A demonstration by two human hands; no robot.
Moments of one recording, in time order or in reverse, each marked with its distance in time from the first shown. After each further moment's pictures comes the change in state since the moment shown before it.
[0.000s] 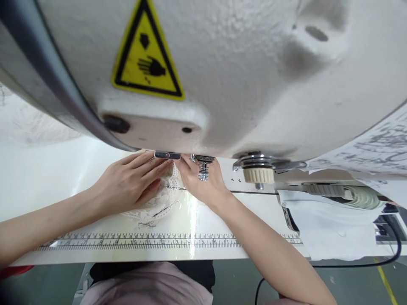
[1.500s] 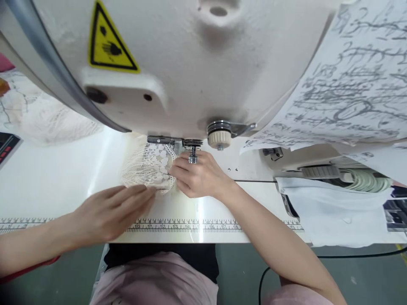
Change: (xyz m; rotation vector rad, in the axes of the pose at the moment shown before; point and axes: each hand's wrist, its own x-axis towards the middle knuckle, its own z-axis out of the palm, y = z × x) left_hand -0.036 0.035 -0.046 0.063 0.002 0.317; right_hand -0.006 0.012 -0.001 0.436 0.234 -0.314
